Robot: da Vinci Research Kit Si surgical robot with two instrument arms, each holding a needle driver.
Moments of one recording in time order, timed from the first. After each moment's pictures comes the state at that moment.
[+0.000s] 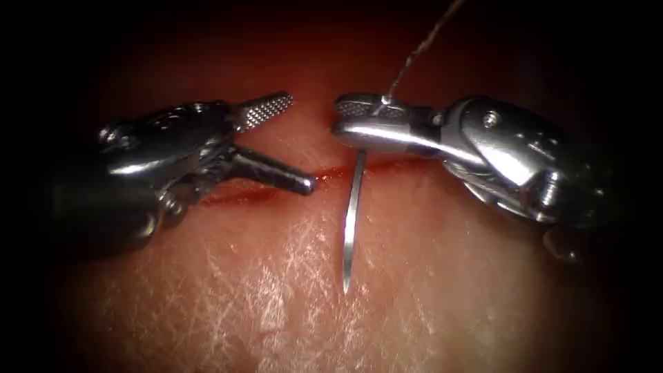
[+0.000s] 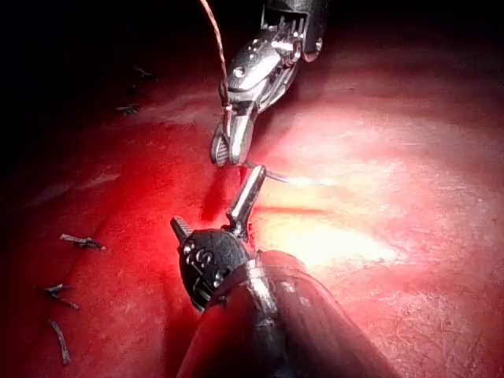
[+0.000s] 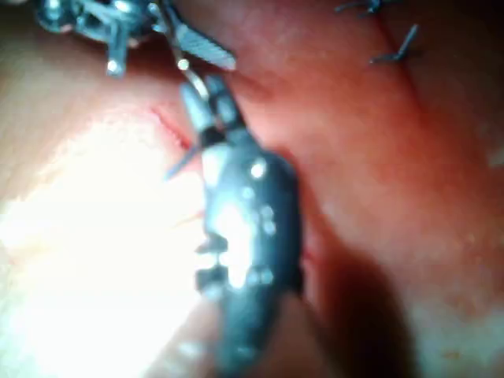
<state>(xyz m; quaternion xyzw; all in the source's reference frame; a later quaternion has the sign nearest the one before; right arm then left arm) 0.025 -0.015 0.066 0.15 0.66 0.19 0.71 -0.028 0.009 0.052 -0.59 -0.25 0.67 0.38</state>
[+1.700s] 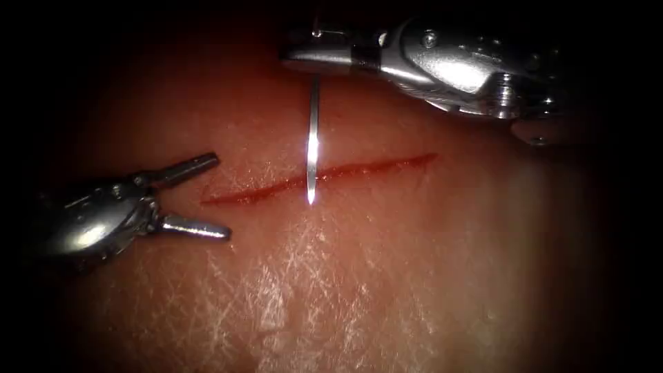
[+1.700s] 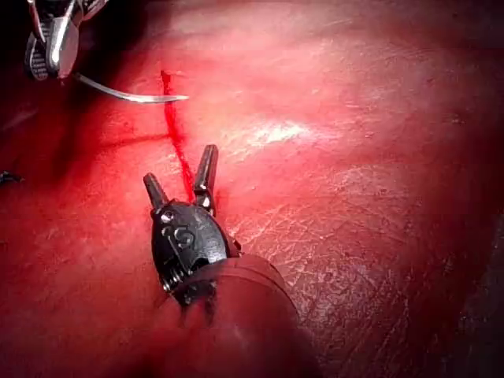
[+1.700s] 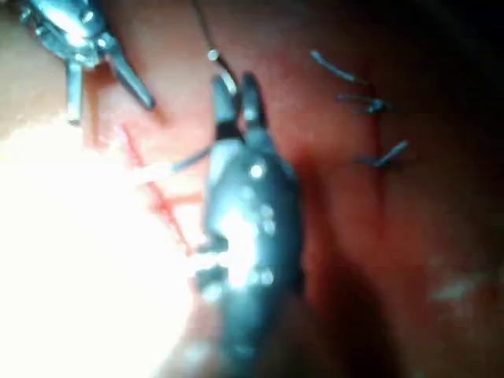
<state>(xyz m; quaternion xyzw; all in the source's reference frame) 0.030 -0.010 0.067 0.09 0.67 0.11 0.73 -0.023 0.001 0.058 -0.56 -0.14 0.78 0.25</state>
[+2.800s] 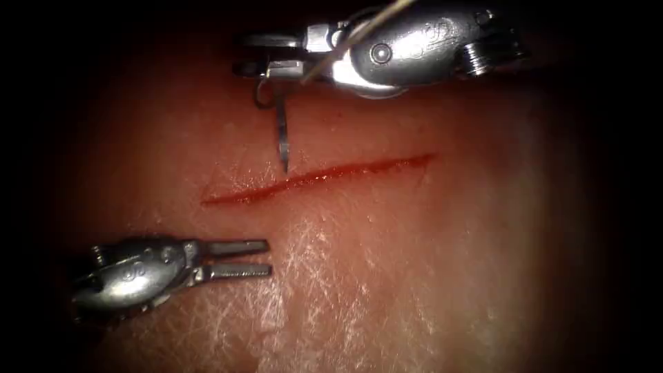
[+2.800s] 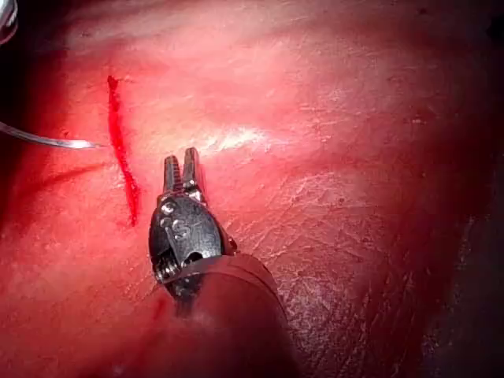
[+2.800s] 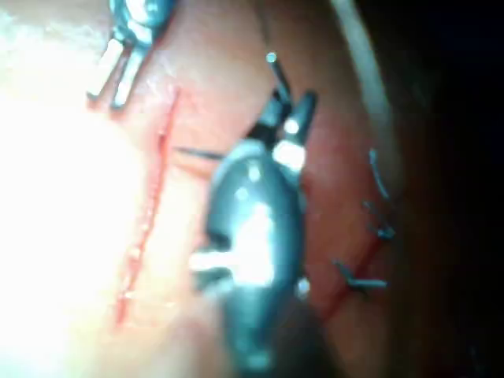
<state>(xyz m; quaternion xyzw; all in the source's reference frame) 0.033 -0.011 0.067 -0.03 0.69 -0.13 0.72 -0.027 -0.004 0.060 -0.55 -0.17 0.80 0.19</state>
